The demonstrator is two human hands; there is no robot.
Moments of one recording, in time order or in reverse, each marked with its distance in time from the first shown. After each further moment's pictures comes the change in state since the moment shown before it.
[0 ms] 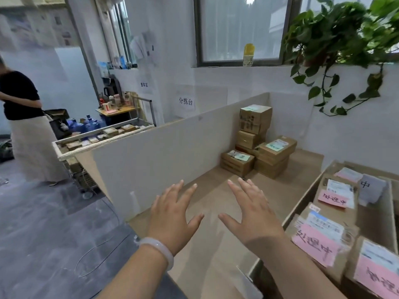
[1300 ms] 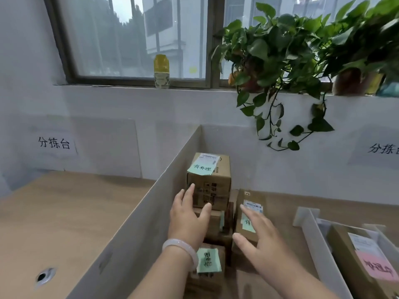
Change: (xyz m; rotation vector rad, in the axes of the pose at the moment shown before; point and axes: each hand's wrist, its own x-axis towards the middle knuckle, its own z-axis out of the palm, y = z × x) left_hand 0.592 0.054 0.263 -0.860 -0.304 0.125; right_hand 0.444 0.193 0.034 0.164 0.269 0.642
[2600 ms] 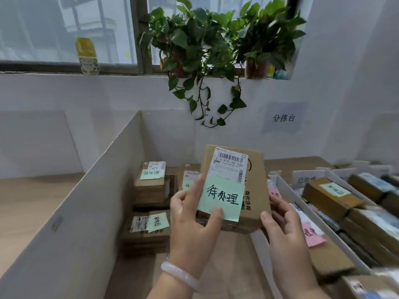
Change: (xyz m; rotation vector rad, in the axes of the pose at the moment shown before) left_hand -0.189 0.088 0.017 -0.444 -0.201 0.302; right_hand -0.190 0.014 -0.059 0.732 0.706 0.266
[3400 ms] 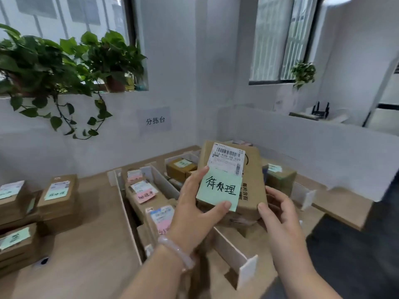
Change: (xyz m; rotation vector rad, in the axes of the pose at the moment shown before) left_hand -0.268 0.232 0.256 -0.295 -0.628 0.151; right_hand -0.196 -0.089 -0.431 -0.036 0.409 -0.111
